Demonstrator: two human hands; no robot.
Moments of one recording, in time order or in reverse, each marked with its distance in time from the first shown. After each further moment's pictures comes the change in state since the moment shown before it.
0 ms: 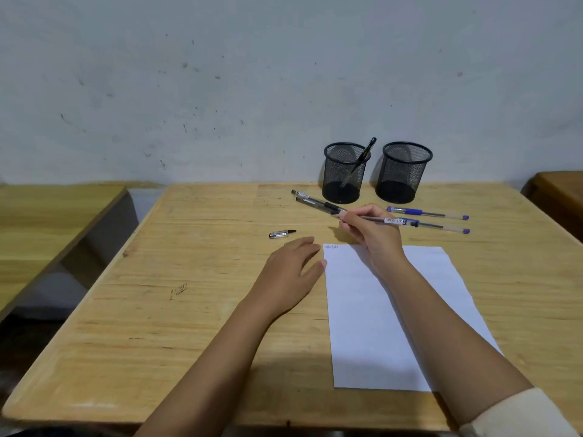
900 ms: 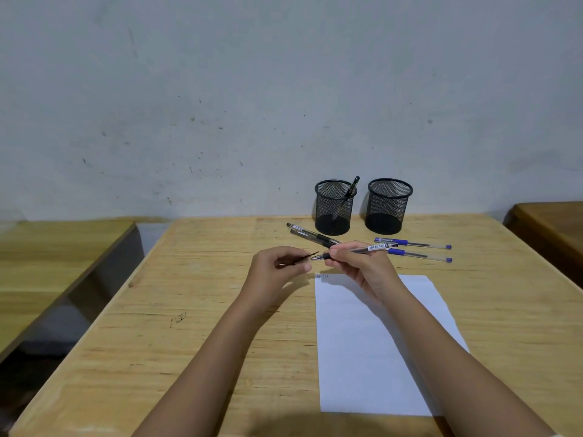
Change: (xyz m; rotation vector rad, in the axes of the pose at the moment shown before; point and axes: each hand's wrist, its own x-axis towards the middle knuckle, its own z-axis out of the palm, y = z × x) left_hand 0.017 0.022 -0.034 -0.766 0.195 -0.169; right_hand -0.026 -0.024 -0.010 0.056 -0.226 0.068
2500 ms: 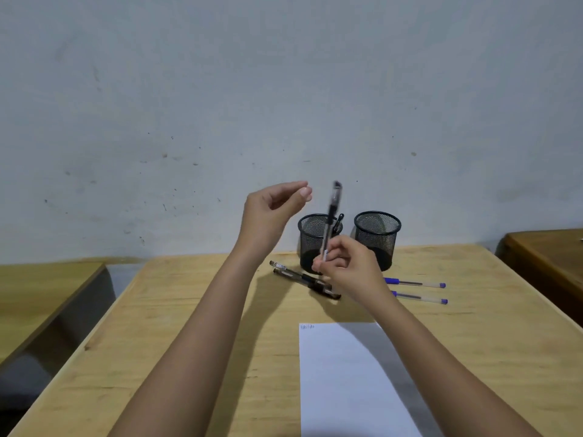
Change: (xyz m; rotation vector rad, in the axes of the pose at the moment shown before) left_hand 0.103 0.101 0.024 -0.123 0.057 0.285; right_hand 0.054 -0.038 0.007 -0.672 0.073 -0.326
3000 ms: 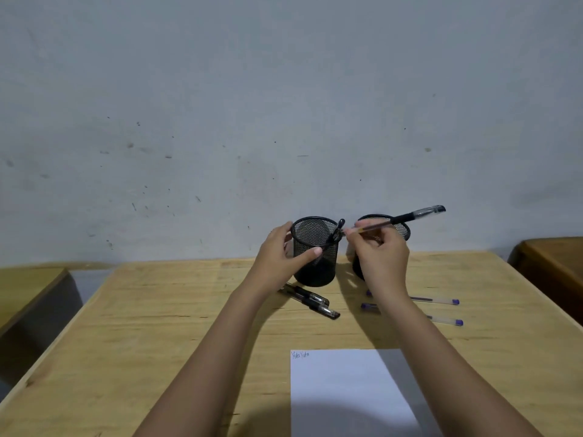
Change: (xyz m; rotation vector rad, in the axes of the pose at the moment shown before) left_hand 0.021 -0.107 0.006 0.440 -0.213 -0.162; right_hand 0.060 0.027 -0.017 0.112 0.459 -0.019
